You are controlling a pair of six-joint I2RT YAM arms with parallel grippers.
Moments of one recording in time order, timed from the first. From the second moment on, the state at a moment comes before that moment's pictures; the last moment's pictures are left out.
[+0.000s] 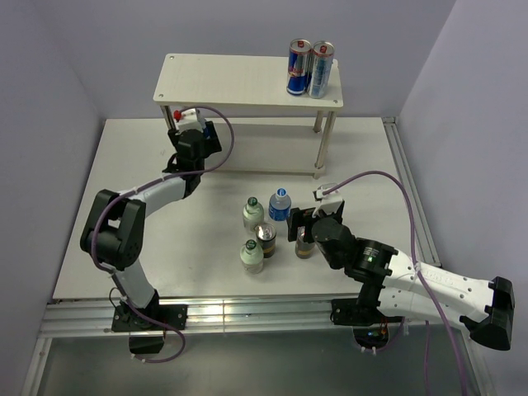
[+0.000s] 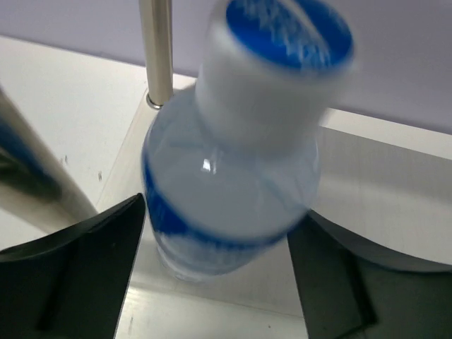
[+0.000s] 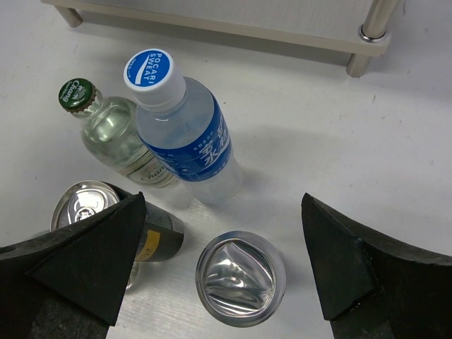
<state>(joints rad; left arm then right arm) -0.38 1.75 1.10 0.44 -0.45 -0.28 1.06 0.78 0.62 -0.30 0.71 0.46</state>
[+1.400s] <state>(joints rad) -0.75 1.37 1.22 0.01 -0.08 -0.15 1.06 0.60 0.56 -0.32 0.91 0.52</state>
